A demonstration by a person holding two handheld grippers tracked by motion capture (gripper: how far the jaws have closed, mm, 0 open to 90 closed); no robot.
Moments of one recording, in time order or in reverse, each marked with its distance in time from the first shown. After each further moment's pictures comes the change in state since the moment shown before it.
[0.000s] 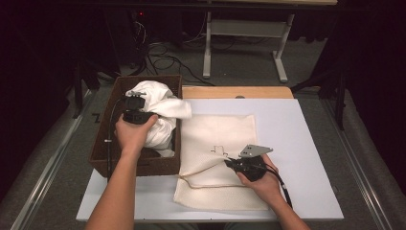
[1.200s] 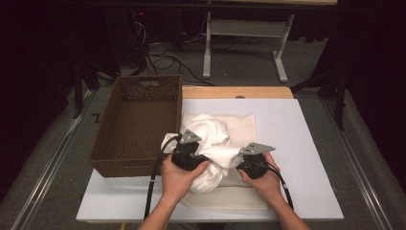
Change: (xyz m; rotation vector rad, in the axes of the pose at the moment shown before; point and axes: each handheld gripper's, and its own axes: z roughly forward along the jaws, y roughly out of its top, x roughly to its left) left arm -0.161 -0.096 -0.003 0.004 -0.330 0.198; right arm -0.007 -0.001 0.000 -0.007 -0.059 0.044
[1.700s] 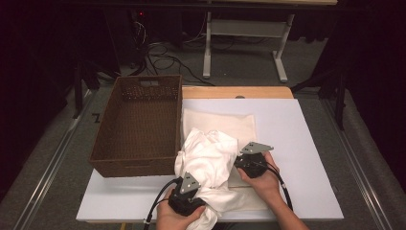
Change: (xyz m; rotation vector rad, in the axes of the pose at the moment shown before) left arm -0.034 -0.094 -0.009 0.062 -0.009 0.073; right arm 0.000 0.001 0.004 0.012 -0.042 0.010
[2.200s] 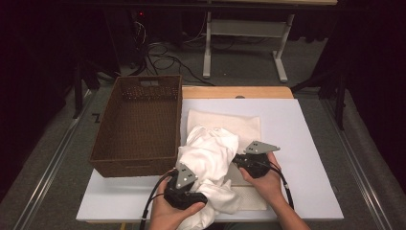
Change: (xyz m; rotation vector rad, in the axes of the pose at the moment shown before) left arm -0.006 0.032 -0.017 -0.025 0.073 0.061; right arm 0.002 0.007 -0.016 -0.089 0.053 -0.004
